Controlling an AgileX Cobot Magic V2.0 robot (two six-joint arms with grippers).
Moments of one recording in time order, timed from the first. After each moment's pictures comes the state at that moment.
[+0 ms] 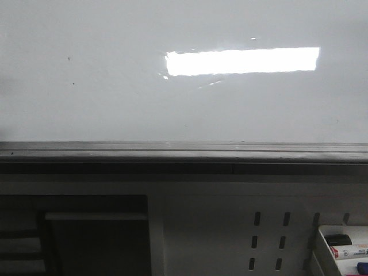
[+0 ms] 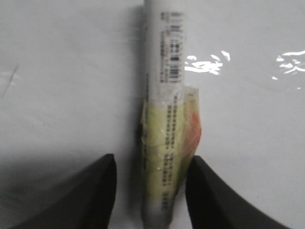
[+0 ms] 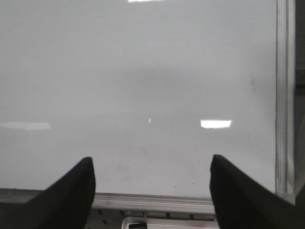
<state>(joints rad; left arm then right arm) -0.14 1.18 -0.59 -0.18 0.04 0.10 0.04 0.38 -0.57 -0.04 0.56 0.08</state>
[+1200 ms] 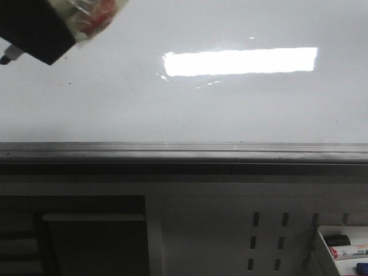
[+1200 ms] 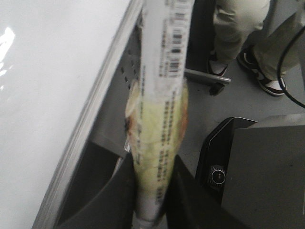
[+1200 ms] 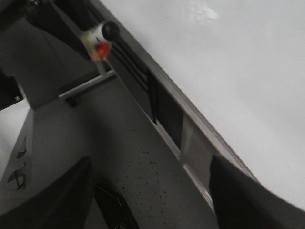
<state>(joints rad) -0.66 1.12 -1.01 -0.43 0.94 0.80 0.06 0.81 -1.01 0.78 1.23 -0.95</state>
